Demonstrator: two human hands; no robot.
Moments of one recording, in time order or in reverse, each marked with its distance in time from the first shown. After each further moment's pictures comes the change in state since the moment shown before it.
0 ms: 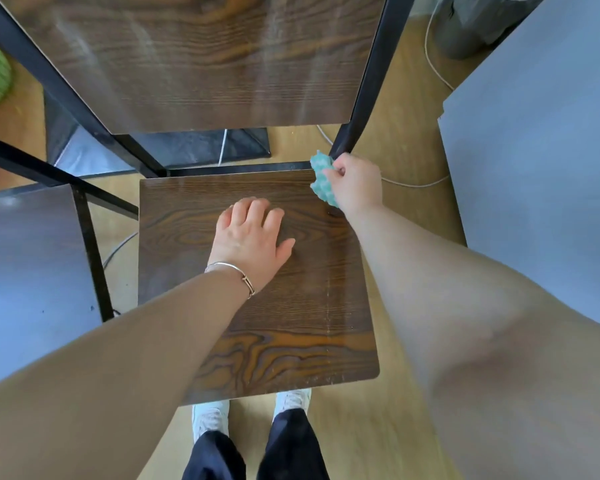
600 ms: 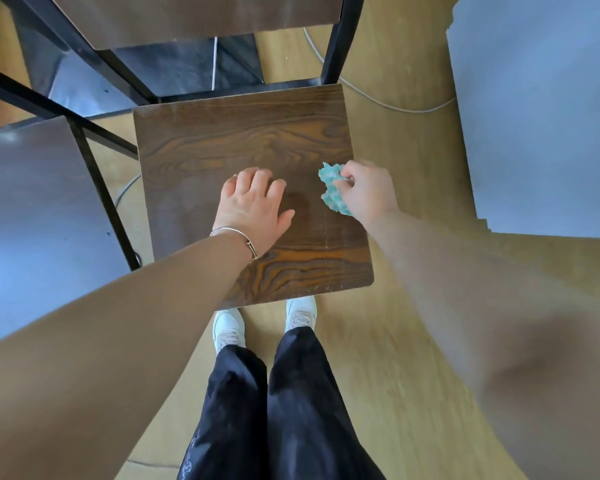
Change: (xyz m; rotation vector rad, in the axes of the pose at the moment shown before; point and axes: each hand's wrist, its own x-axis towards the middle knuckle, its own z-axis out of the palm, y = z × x) left_hand -0.066 0.020 0.008 0.017 -0.131 0.076; right_hand -0.130 0.062 -0.010 -0.107 -0.197 -0.048
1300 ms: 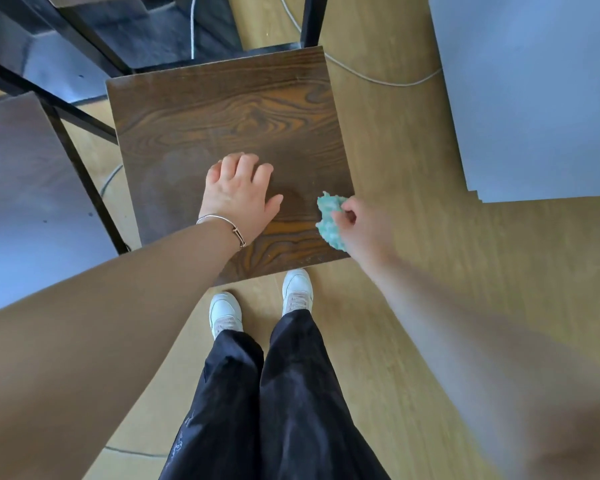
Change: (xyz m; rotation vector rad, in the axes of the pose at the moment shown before) left_hand -0.024 0.004 0.014 -0.013 0.045 0.025; right_hand -0.117 0.014 0.030 0.200 0.023 0.205
